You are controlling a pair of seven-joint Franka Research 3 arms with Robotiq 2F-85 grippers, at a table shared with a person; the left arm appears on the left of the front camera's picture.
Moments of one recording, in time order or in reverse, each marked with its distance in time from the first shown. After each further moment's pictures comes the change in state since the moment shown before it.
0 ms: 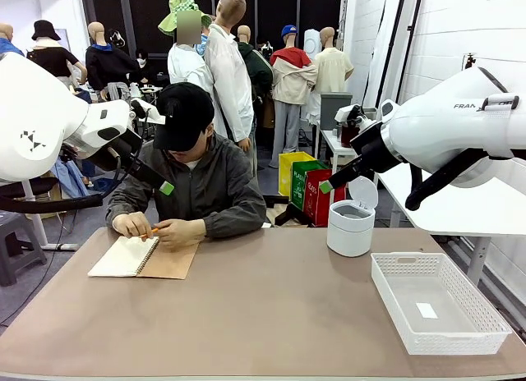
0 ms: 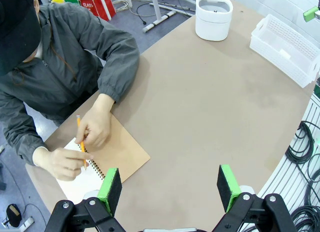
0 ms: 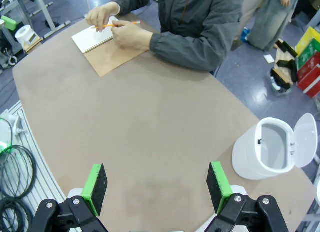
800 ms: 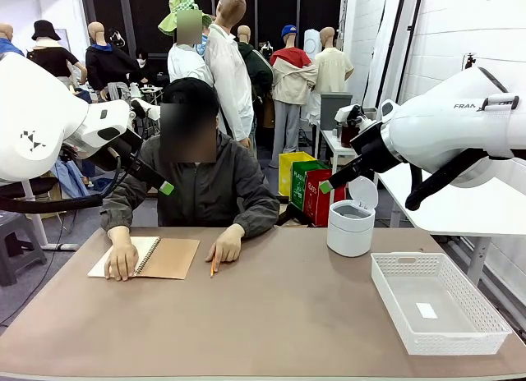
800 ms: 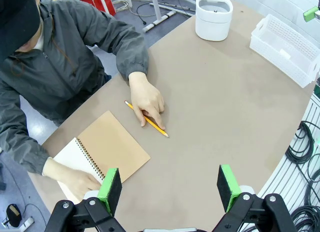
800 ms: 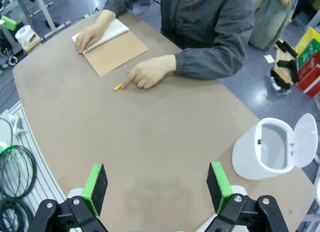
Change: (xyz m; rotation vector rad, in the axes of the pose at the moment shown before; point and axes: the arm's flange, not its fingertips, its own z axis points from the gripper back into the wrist) left arm 0.000 0.000 0.000 0.000 0.000 0.000; right arm 0.000 0.000 0.000 0.000 0.000 0.000
